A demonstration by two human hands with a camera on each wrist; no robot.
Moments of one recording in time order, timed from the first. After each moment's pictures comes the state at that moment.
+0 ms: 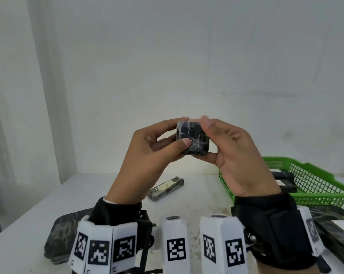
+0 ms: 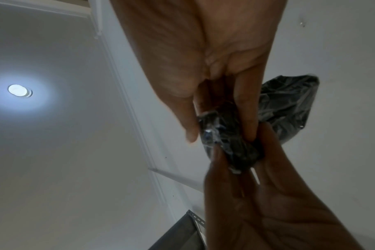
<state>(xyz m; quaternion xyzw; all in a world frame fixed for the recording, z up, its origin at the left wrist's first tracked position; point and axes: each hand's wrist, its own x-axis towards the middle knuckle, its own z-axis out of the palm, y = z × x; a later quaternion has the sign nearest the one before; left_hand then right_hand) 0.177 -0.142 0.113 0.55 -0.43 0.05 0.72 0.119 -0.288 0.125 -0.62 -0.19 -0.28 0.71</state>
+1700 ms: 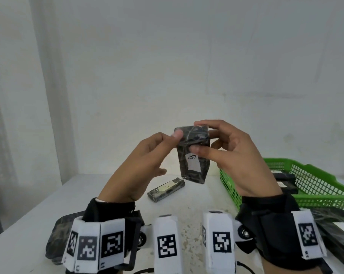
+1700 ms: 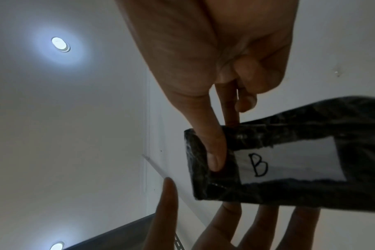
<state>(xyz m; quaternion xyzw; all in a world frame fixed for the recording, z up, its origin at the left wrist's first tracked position) 0.188 -0.133 0.113 0.68 -0.32 -0.05 0.66 0.130 -0.309 0.116 -0.73 -0.14 -0.33 0.58</state>
